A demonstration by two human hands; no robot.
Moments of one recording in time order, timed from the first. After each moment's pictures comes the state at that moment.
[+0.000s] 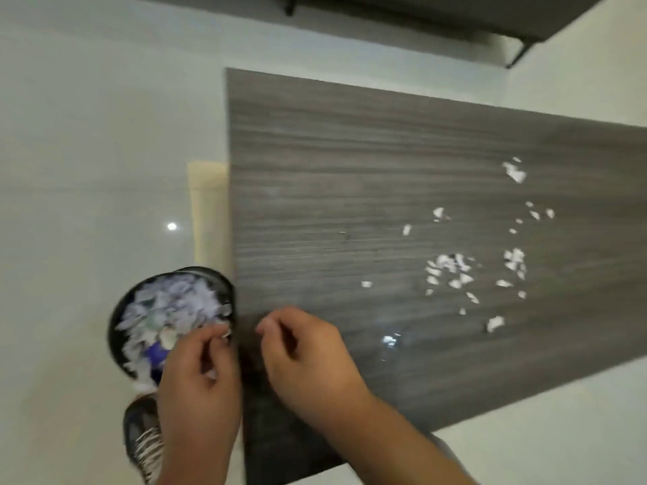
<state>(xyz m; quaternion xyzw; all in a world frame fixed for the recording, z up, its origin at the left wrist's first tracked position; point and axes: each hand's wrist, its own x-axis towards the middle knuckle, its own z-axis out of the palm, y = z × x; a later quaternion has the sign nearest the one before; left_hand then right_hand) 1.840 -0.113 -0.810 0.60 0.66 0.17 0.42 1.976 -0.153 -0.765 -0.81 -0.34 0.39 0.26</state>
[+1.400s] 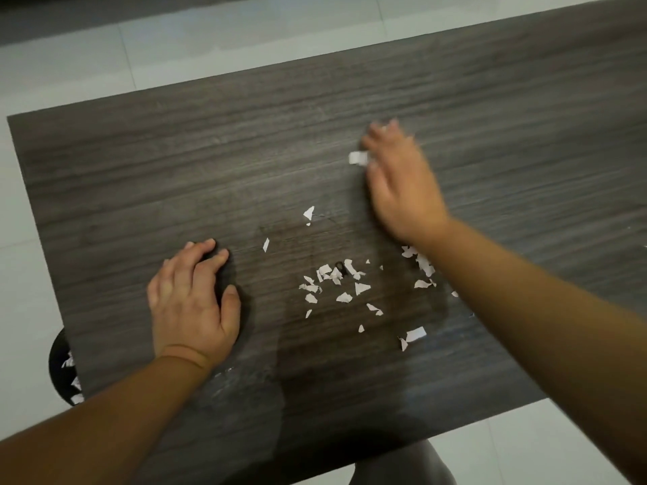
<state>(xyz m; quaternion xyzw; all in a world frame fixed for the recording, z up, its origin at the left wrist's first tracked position) 2.072 -0.117 -0.843 0.89 0.42 0.07 0.16 2.419 -0.202 -0.808 -0.84 -0.46 0.17 0.23</state>
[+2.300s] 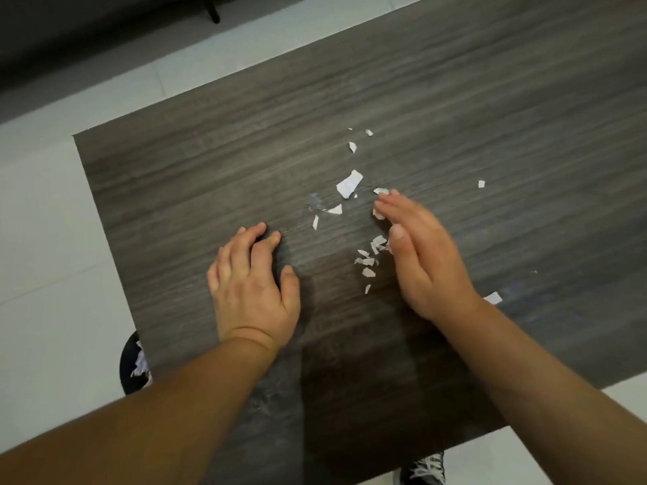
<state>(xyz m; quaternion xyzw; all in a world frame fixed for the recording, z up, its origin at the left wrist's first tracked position) 2.070 -0.119 -0.846 0.89 0.42 0.07 0.16 2.274 -0.269 -0.814 -0.80 -0.42 0.17 0.40</state>
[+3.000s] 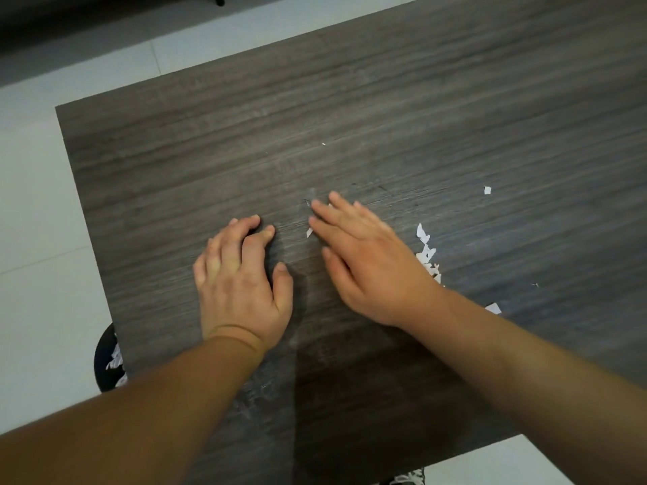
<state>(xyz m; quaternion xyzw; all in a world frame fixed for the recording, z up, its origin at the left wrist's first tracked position) 2.068 -0.118 -0.853 0.90 0.41 0.08 0.13 2.255 -0.230 -0.815 -0.74 -0.59 0.21 0.23</state>
